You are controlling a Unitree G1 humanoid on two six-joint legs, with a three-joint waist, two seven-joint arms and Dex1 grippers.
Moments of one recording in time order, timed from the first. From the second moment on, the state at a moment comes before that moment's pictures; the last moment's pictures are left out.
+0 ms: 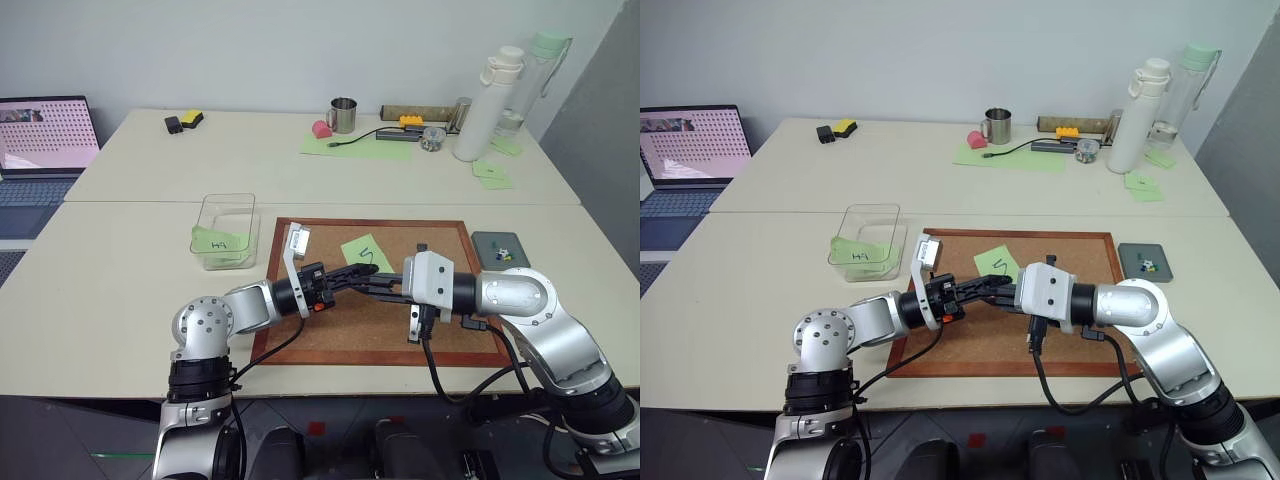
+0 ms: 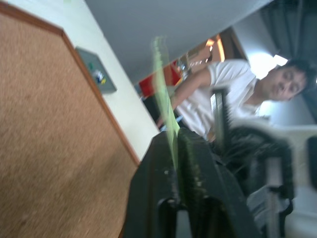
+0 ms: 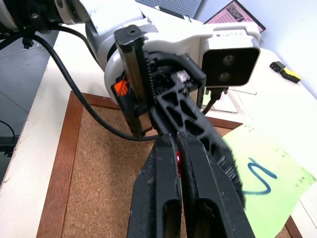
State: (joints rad) left arm -0.46 0.16 0.18 -0.05 -1.06 1.25 -0.53; right arm -0.38 -0.62 0.26 -0.48 0.20 0.31 0.93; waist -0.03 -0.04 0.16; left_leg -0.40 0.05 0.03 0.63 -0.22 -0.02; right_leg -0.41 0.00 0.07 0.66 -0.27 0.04
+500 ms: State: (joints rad) left arm -0.54 0.29 -0.03 -0.01 -0.77 0.99 -0.66; right arm -0.35 -0.59 0.00 -0.51 0.31 0.51 0.76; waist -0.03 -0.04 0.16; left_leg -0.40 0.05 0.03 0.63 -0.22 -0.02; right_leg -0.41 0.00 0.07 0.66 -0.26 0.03
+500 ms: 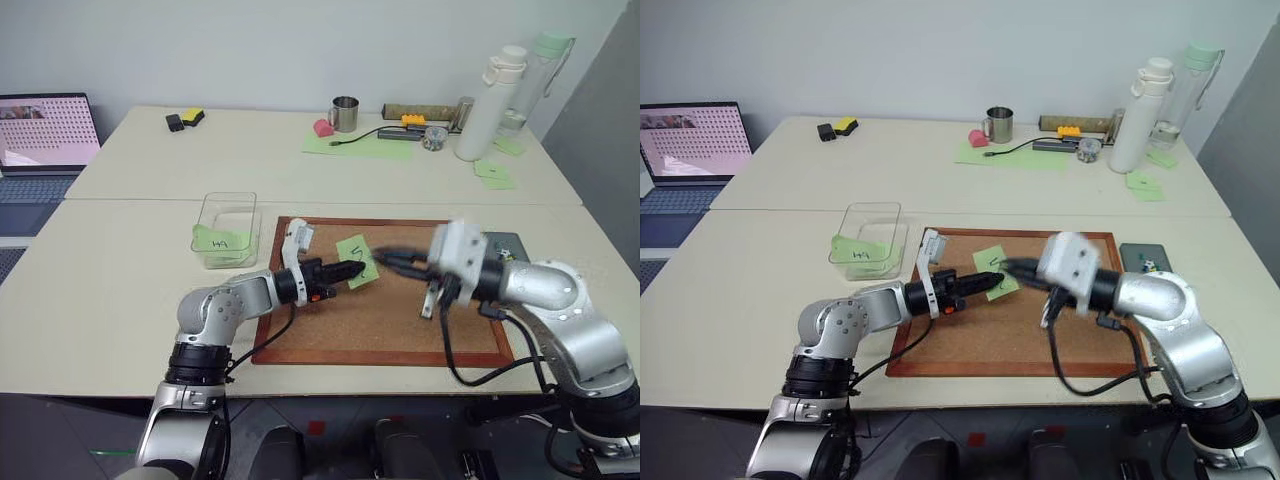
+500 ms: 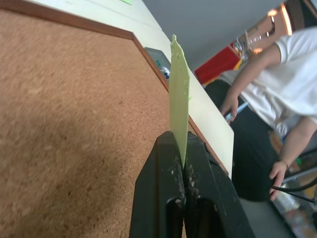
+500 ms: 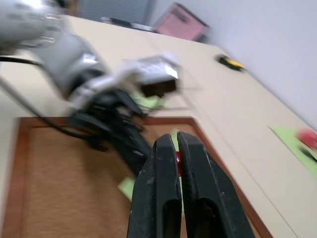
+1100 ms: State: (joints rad) left arm -0.59 0.32 -0.47 -0.11 -0.21 0.34 -0.82; right arm -0.59 -0.56 -0.29 0.50 0.26 0.49 0.46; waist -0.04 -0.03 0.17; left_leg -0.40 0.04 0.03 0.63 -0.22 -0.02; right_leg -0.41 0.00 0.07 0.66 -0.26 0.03
